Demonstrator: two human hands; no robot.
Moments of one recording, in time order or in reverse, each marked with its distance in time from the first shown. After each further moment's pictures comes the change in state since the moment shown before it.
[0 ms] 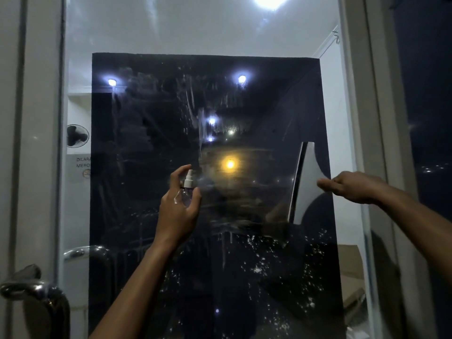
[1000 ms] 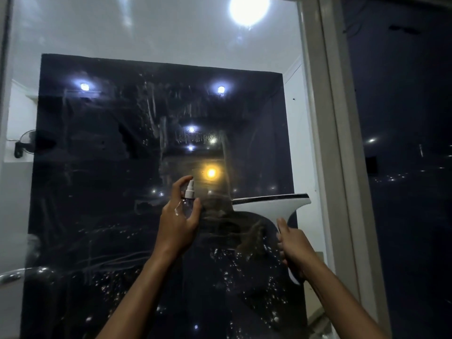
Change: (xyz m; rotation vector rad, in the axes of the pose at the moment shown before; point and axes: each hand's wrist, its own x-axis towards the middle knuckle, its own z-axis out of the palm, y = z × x) left_hand -0.001 0.026 0.080 -0.071 -0.046 0.009; right_hand -0.049 -0.045 0.117 1.249 0.030 0.271
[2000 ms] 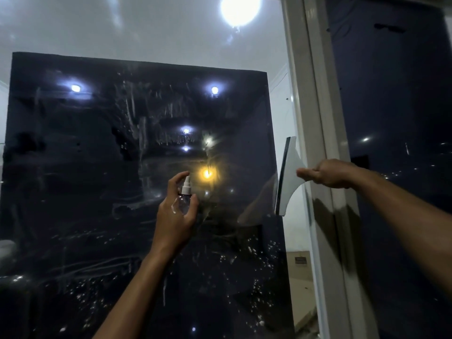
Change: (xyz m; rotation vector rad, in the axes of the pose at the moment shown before) left_hand 0.006 0.014 0.036 -0.022 0.017 0.024; right_hand 0.075 -0.137 -0.158 -1.132 -0.009 -0.225
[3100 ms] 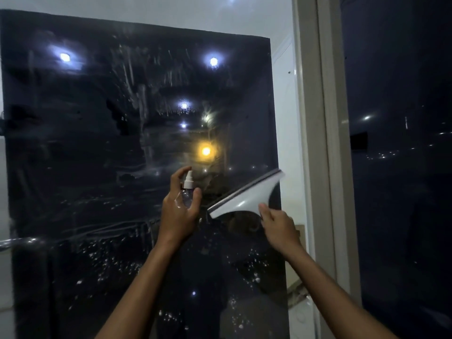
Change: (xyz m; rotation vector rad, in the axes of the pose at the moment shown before) left_hand -0.051 -0.005 -0.002 -0.013 -0.039 -0.083; right_hand -0.108 -0.081 0.207 0.789 0.197 -0.038
